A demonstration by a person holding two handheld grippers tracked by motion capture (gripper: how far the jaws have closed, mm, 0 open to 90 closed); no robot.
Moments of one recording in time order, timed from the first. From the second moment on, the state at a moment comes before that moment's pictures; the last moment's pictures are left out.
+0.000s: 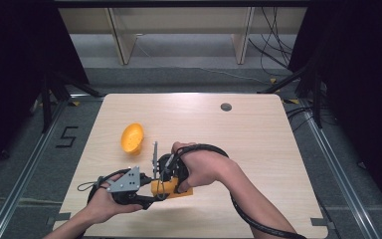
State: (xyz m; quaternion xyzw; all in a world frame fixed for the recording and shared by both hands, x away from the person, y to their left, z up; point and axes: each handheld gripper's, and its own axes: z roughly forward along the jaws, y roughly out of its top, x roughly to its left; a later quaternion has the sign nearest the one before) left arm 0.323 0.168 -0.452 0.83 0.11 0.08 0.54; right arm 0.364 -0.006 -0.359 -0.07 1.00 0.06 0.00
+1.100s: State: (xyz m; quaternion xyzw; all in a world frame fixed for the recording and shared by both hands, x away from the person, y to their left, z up) left arm 0.328 0.186 -0.447 0.81 0.22 0.10 0.53; right arm 0.374 -0.057 -0.333 0.07 0.97 0.20 0.08
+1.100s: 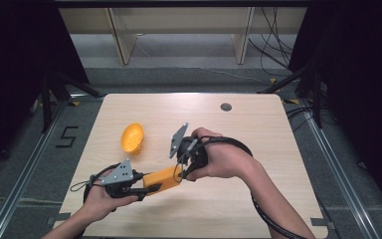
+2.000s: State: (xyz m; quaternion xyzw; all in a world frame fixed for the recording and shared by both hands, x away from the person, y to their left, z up) left arm 0.342 0.221 -0.438 0.75 0.35 0.18 0.53; right arm 0.366 -0.183 -0.412 0.38 0.88 0.25 0.11
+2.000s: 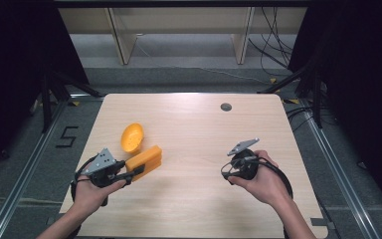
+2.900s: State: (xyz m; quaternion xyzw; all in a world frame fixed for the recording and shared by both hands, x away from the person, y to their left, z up) left arm 0.389 0.241 -0.428 0.67 0.46 0.28 0.51; right arm 0.333 -0.223 -0.444 0.45 0.84 0.27 0.13
